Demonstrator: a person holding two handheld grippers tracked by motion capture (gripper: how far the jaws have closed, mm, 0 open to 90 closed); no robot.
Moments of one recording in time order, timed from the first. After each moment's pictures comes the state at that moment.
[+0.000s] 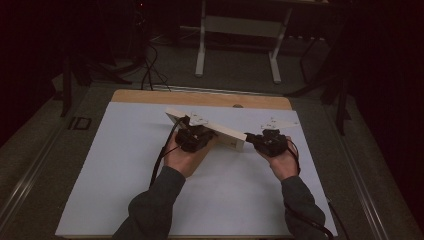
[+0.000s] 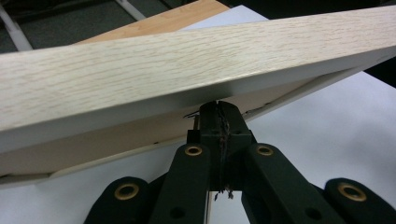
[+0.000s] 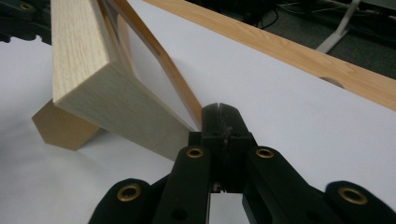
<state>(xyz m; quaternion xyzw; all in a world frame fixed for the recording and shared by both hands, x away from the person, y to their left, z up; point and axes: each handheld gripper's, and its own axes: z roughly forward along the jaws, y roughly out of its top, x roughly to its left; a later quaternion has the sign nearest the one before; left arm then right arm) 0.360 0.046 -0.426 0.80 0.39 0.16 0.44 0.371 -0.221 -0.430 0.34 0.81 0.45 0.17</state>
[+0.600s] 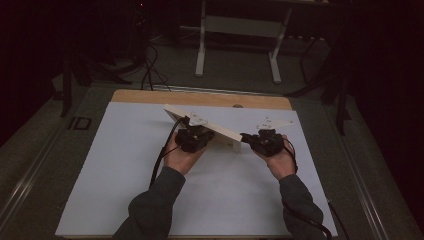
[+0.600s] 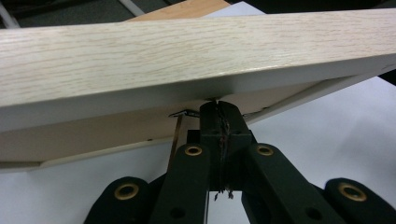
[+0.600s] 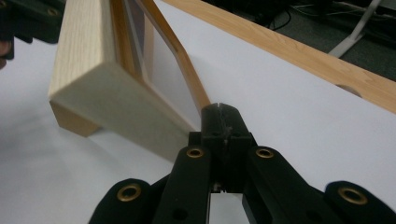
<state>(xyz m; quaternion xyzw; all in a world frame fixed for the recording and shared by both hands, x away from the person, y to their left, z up) 0.361 0.045 -0.428 0.80 0.39 0.15 0.44 0.373 -0.212 -0.429 0.32 0.82 0.45 0.16</state>
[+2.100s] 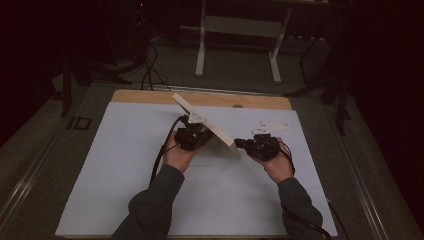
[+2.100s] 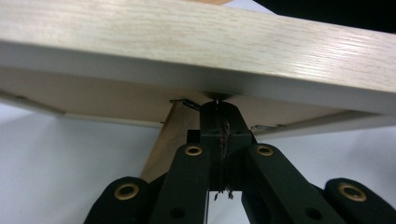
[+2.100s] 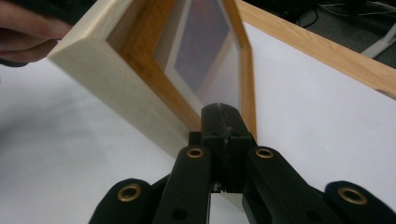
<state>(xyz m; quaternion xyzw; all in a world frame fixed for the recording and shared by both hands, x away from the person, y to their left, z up) 0.370 0.048 -0.432 0.80 0.40 0.14 0.43 0.363 -0.202 -0.432 0.29 0.84 0.45 0.13</state>
